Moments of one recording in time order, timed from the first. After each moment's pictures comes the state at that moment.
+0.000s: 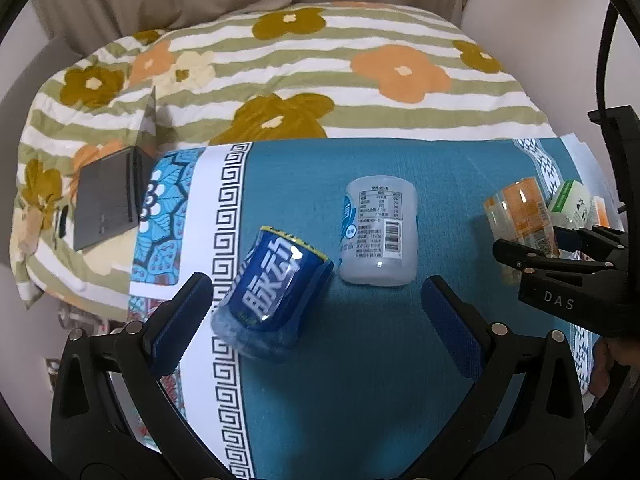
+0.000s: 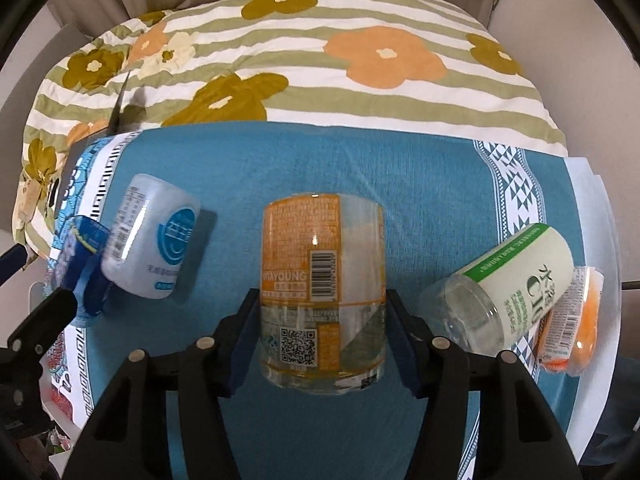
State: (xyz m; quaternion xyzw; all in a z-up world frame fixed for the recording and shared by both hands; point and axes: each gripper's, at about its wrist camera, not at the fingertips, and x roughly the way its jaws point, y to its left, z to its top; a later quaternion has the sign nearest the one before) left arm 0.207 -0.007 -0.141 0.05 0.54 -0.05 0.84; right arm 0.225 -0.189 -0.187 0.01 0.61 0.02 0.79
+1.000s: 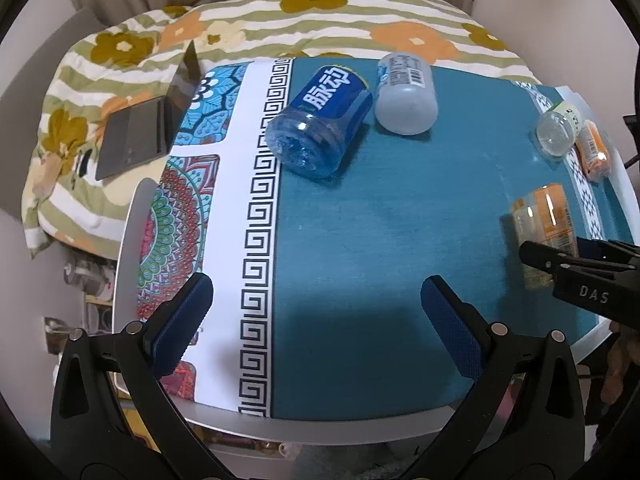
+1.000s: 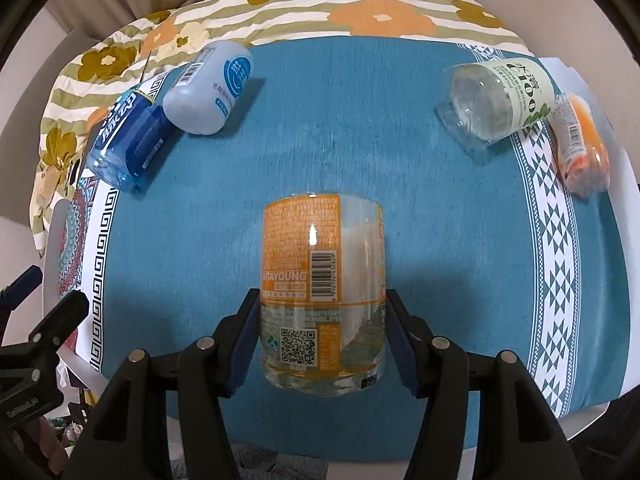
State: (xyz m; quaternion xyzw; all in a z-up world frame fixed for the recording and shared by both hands) left arm 0.075 0.041 -0.170 0.04 0.55 -0.03 0.83; right arm 0.097 -0.163 -0.203 0.06 0.62 0.02 0.78
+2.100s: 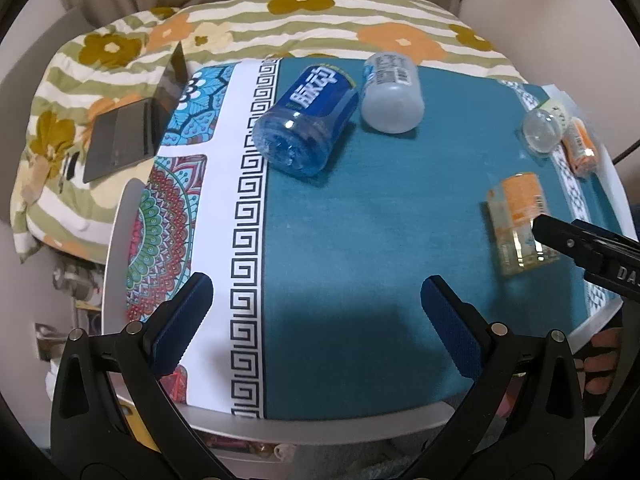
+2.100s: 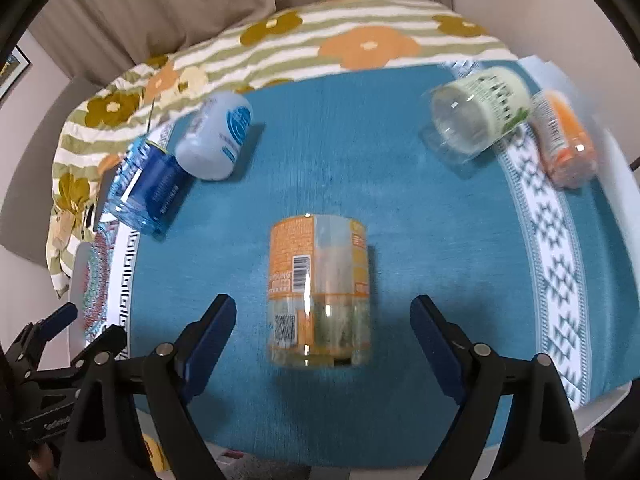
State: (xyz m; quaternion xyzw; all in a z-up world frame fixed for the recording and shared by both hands) left arm 0.072 0.040 -0.164 0.03 0.55 -0.06 0.83; right arm 0.080 -0.172 -0.174 0.12 0.56 0.01 0.82
